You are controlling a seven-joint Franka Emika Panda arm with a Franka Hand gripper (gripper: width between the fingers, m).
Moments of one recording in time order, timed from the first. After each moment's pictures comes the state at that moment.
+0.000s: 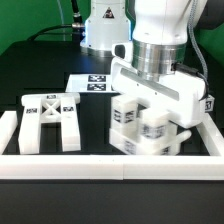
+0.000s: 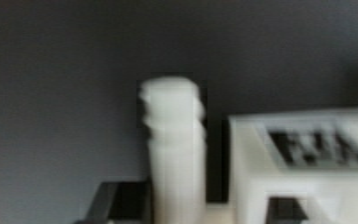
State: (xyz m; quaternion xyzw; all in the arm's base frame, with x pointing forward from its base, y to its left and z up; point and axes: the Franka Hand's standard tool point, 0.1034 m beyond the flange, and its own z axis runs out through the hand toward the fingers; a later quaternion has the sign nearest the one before) arm 0.579 0.040 0.011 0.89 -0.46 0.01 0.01
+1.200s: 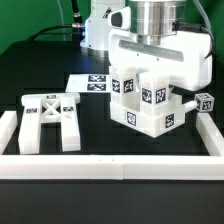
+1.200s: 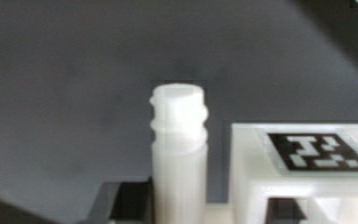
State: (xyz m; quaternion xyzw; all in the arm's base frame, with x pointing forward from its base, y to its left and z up) arm 0.586 0.039 0.065 0.90 -0.44 0.03 -0.02
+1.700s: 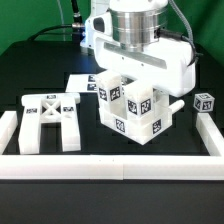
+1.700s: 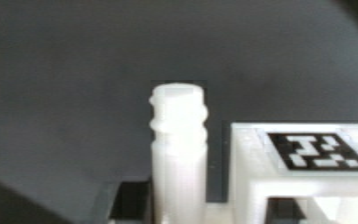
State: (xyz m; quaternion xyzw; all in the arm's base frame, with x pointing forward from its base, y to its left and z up) arm 0.572 0.021 0.071 0.90 -0.43 -0.09 -0.04
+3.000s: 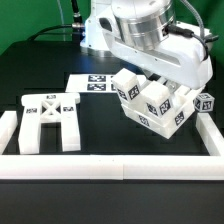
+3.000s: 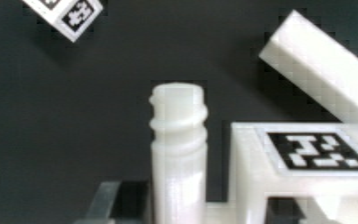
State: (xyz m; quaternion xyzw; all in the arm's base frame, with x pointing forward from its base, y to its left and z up) arm 0.566 0.056 0.086 0.87 -0.43 -0.20 -0.08
